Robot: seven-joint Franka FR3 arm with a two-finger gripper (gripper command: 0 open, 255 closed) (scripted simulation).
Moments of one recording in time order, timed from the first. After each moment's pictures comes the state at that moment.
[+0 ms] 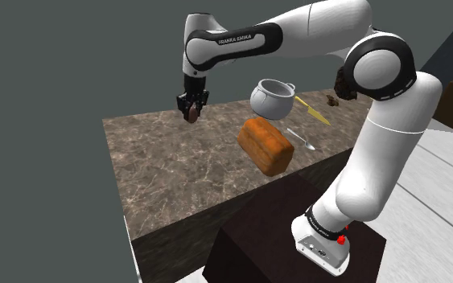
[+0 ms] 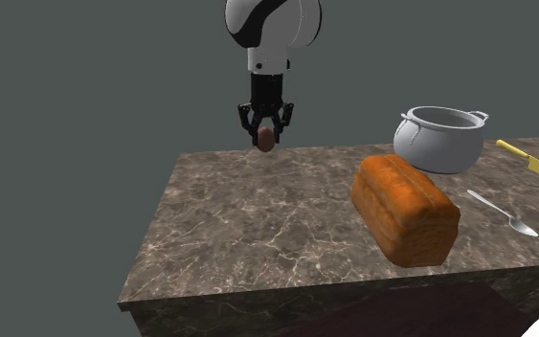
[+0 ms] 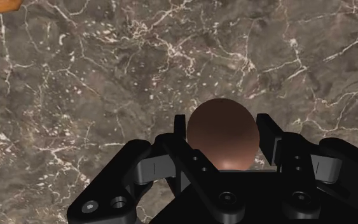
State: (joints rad) arm 0.07 0.25 0.14 -1.78 0.05 1.95 0.14
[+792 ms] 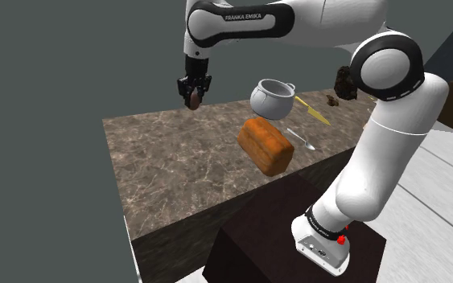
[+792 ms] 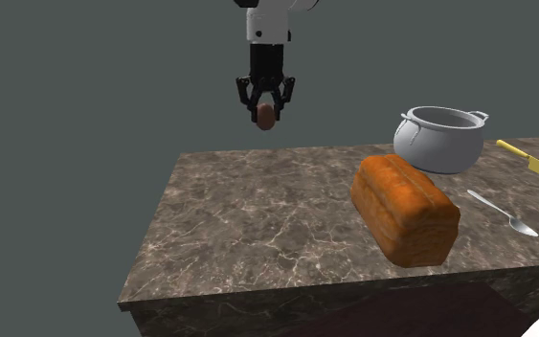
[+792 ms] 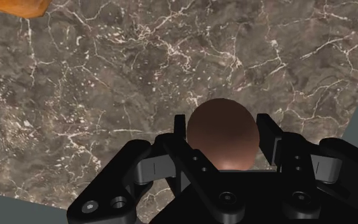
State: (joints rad) arm 0.07 0.22 0.15 -1.67 0.05 1.80 0.15
